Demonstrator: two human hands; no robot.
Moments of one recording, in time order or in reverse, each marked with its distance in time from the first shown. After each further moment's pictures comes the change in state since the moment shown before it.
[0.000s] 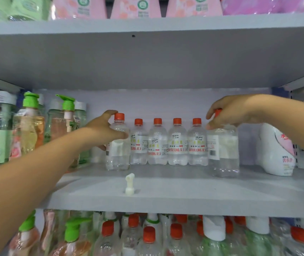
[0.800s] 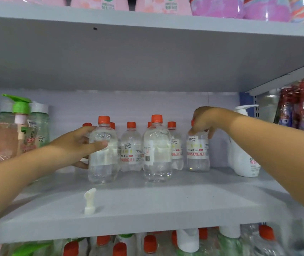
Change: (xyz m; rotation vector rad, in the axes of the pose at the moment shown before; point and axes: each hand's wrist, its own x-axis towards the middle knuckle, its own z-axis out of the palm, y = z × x) left_hand 0.003 -0.014 0.032 -0.416 -0.173 0.081; right_hand 0.056 0.030 0.011 -0.225 -0.031 0.293
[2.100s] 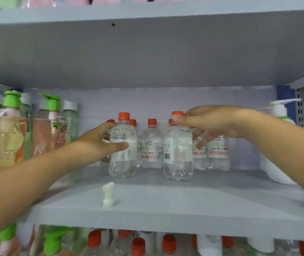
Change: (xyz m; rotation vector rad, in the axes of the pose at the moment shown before) left_hand -0.020 0.009 0.009 0.195 0.152 -0.063; right_hand -0.061 -0.036 0.019 0.592 -0.234 -0.459
